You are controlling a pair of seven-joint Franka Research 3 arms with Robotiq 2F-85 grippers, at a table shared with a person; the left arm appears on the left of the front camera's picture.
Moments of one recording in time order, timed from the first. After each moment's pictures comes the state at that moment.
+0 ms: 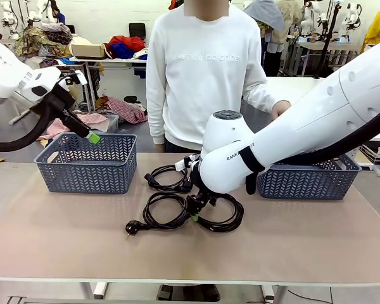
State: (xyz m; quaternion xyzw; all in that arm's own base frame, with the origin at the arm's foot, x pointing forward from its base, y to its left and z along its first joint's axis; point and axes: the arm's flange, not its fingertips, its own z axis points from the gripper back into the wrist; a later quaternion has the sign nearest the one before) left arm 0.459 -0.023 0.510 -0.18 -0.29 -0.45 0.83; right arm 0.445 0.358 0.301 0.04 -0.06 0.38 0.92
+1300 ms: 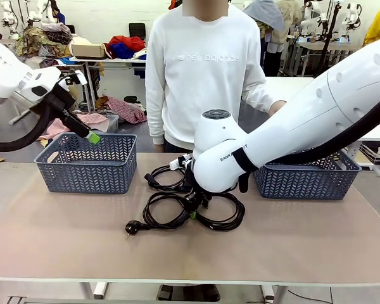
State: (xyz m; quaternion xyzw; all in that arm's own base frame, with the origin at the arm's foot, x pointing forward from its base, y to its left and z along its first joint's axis) left arm 0.459 -0.023 0.510 -0.18 -0.29 -0.45 0.83; right arm 0.453 0.375 0.300 0.02 -0.06 0.37 0.93
